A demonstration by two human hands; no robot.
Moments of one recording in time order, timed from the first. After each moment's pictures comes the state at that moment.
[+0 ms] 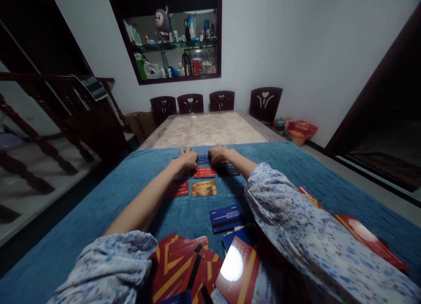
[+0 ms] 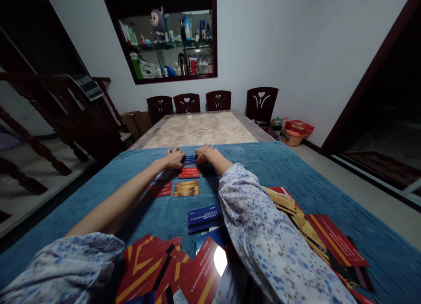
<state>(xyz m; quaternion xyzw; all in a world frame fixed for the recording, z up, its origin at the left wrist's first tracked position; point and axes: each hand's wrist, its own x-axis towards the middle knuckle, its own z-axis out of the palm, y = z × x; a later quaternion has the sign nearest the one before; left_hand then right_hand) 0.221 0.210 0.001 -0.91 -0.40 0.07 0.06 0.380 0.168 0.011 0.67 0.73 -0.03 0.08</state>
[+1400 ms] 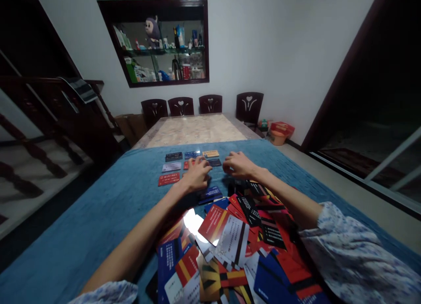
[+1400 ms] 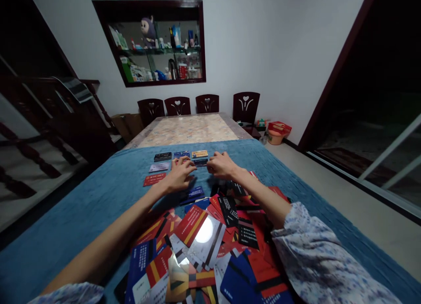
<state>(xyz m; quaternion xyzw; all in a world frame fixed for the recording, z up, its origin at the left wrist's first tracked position) 0.224 0.048 0.000 -0.97 -0.23 -0.12 0.04 0.425 -0.033 0.028 0.62 0.78 0.06 -0.01</state>
